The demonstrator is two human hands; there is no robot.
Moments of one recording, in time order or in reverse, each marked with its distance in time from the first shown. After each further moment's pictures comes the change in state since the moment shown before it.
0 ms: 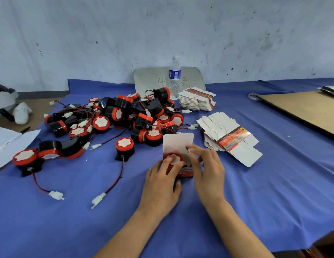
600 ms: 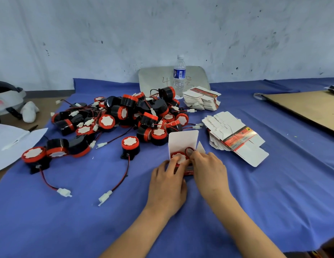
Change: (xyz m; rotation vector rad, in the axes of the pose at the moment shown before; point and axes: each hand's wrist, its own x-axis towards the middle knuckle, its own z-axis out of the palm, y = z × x) left_hand -0.001 0.005 0.000 0.058 0.022 -0.014; right_hand 0.016 -0.014 0.001 -0.617 -0.323 -0.106
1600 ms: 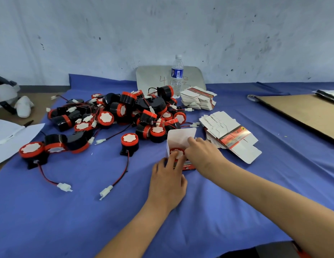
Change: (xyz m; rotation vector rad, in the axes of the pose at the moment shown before) left_hand 0.000 0.000 0.004 -0.013 -0.001 -0.019; right_hand 0.046 -0.011 -0.033 -0.414 -0.683 -0.358
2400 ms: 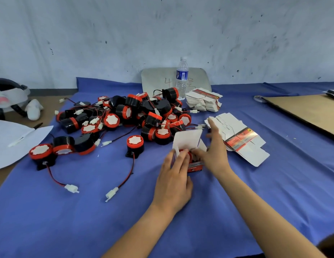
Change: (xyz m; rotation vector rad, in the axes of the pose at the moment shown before) left_hand 0.001 0.002 -0.007 -0.033 0.034 0.085; right_hand 0.024 0.016 0.065 1.230 0.571 0.397
